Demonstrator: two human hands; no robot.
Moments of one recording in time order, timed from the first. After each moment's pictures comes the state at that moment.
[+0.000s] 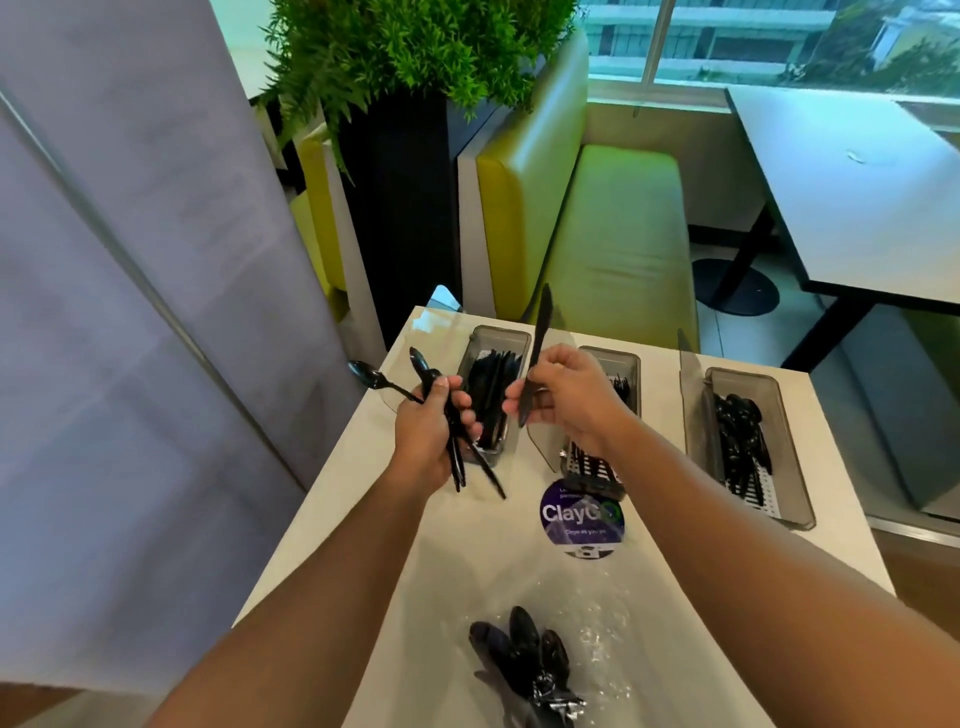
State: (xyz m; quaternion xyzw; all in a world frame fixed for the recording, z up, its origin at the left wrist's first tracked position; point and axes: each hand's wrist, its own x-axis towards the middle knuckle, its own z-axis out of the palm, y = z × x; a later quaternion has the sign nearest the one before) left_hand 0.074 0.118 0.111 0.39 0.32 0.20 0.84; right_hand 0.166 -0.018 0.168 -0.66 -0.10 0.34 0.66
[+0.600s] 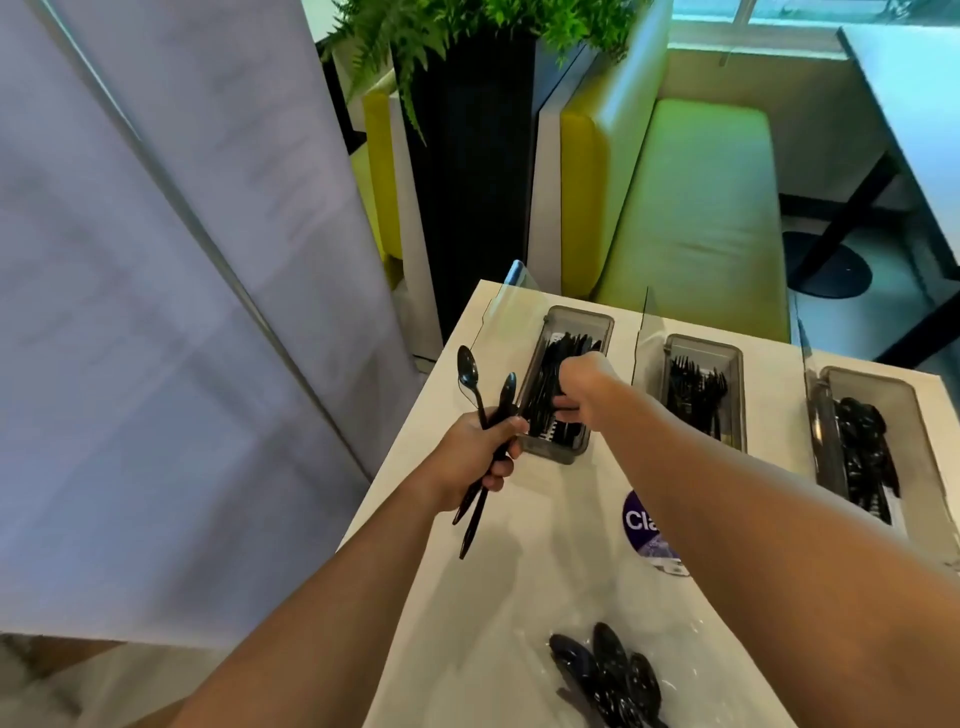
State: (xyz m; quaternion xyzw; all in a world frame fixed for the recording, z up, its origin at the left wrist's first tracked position) left_hand 0.036 0.184 0.075 0.59 0.27 -0.05 0.76; right_hand 0.180 0.099 0.120 -0.76 0.07 0.39 0.51
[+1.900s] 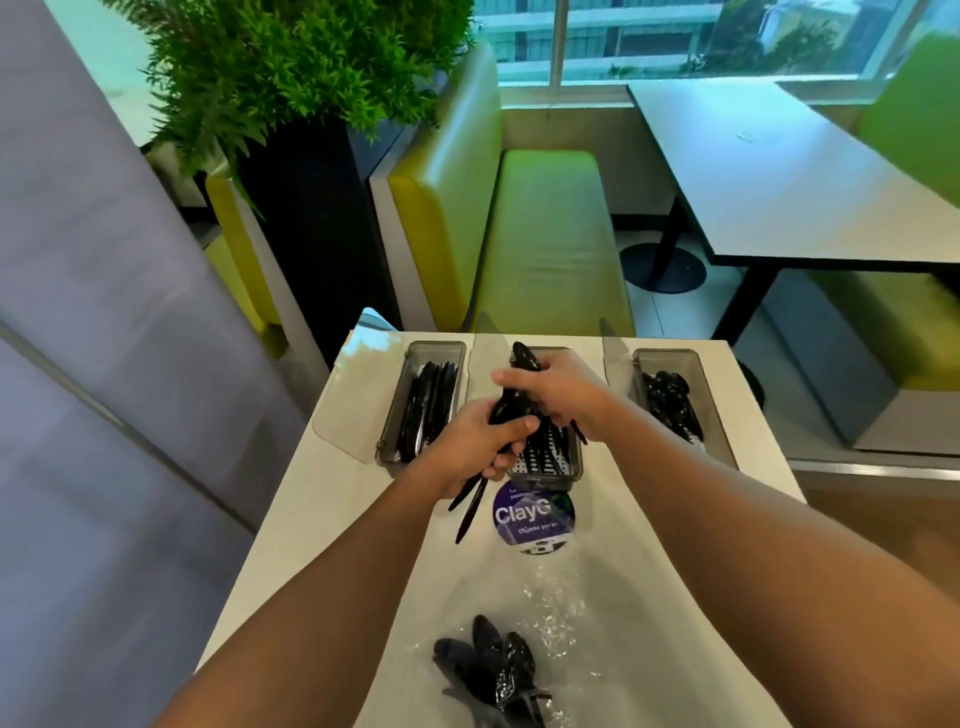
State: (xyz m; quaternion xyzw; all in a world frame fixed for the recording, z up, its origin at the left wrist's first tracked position) left_hand 0.115 0.043 0.131 0.67 0.09 -0.12 0.73; right_hand 0.212 -0.084 0.161 -0.80 -0.10 0.27 0.52
